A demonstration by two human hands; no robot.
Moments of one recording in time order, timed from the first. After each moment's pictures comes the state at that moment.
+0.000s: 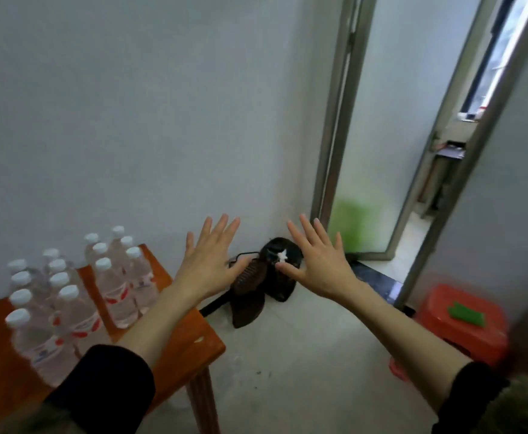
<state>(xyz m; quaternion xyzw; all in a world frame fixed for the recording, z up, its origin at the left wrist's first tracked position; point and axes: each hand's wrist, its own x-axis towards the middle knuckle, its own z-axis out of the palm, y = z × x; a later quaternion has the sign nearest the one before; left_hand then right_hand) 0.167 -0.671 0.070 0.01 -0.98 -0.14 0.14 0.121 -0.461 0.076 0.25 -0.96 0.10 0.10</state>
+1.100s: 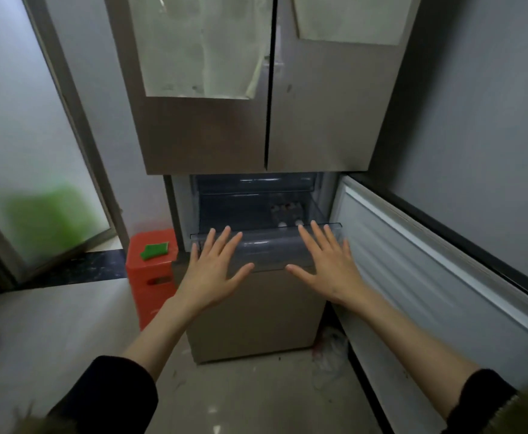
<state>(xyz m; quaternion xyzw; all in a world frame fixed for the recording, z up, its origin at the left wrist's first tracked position) 0.316 0.063 0.022 -0.47 -0.87 -0.18 0.00 0.468 0.229 0.036 -0.28 -0.96 0.04 0.08</state>
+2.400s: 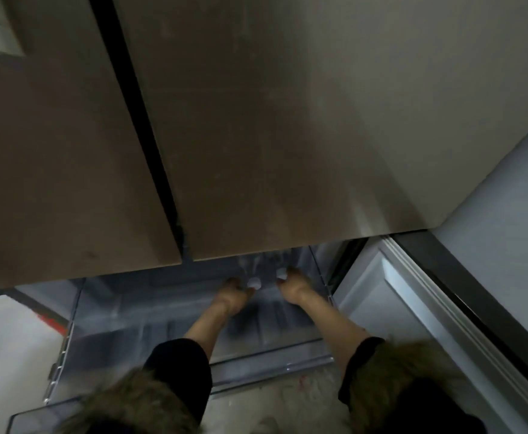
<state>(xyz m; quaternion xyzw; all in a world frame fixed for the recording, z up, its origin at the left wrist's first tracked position) 0.112 0.454 -0.139 -0.15 -0.83 -0.34 -0.41 0.196 0.559 -0.123 -0.43 -0.82 0.32 -0.17</state>
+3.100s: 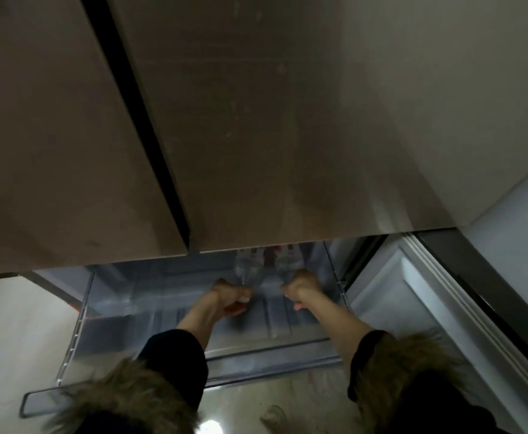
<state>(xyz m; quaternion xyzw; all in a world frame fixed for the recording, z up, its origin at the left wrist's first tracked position) 0.094 0.433 -0.158 0.02 -0.76 -0.43 -0.49 0.190 0.556 -0.137 -0.52 -0.74 0.39 -0.19</state>
